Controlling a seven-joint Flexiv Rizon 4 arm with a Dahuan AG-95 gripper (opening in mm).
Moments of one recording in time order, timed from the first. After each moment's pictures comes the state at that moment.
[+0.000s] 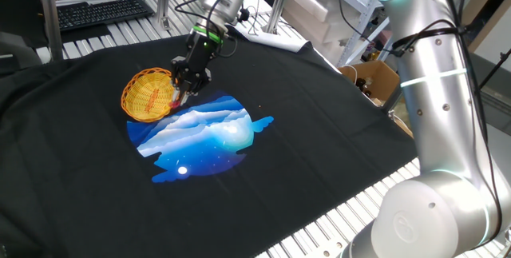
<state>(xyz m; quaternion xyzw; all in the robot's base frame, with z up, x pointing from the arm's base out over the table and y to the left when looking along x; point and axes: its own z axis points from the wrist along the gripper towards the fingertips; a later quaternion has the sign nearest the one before) 0.618 0.093 0.073 -0.24 -0.90 -0.25 0.27</state>
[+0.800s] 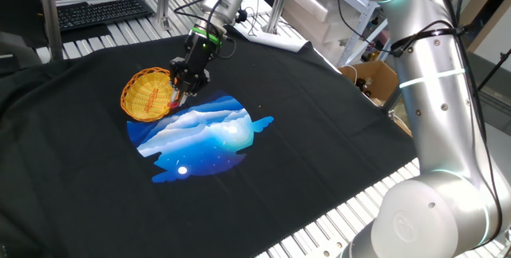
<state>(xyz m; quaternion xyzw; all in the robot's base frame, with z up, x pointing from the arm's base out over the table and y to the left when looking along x) 0.625 0.093 0.067 -0.22 -0.90 -0.25 0.26</state>
